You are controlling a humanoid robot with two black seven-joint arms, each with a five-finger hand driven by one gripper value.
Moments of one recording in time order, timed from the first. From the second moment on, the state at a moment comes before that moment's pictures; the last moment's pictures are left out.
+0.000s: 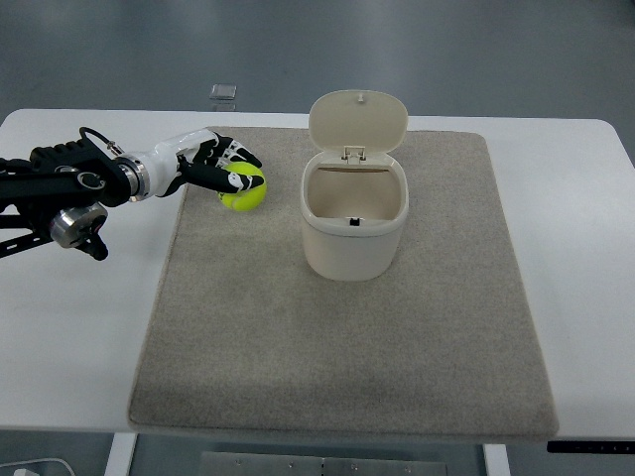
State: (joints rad) left arm -1.29 0.69 0.15 -1.38 0.13 0.26 -0.02; right arm 0.03 0.00 -0.10 0.23 -0.01 -0.15 0.37
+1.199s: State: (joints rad) left arm -1.26 0.55 -0.49 -1.38 0.26 -0.02 -0.11; right arm 0.03 0.00 -0.10 0.23 -0.01 -0.15 0.37
